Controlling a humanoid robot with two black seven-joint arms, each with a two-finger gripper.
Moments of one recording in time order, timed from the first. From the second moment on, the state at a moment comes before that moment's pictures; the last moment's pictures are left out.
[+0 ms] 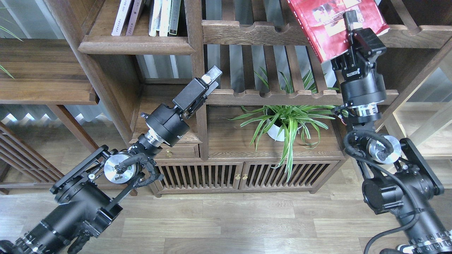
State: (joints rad) left arm -0.48 0.04 -0.91 -1.24 -0.16 -0.49 0.12; right arm 0.34 -0.22 1.33 1.29 0.44 0.58 -0.04
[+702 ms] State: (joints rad) left arm -0.50 0.02 -0.91 -1.25 -0.19 -0.49 0.16; right arm 0.34 -0.21 1.19 1.31 0.43 0.58 -0.04
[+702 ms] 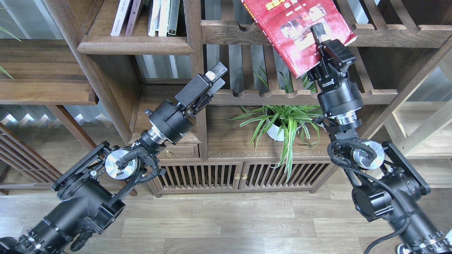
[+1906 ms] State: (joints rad) left arm -0.53 0.02 -0.94 -1.25 -0.19 -0.49 0.15; right arm 0.33 -0.04 1.04 1.31 0.33 0.58 -0.04
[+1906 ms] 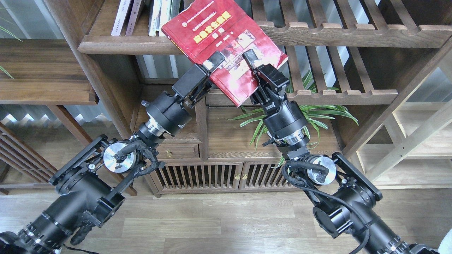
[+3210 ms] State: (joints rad) left arm -0.55 0.03 -0.98 -1.24 -0.18 -0.49 0.14; right arm 0.33 -0.04 1.01 1.31 0.33 0.58 -0.04
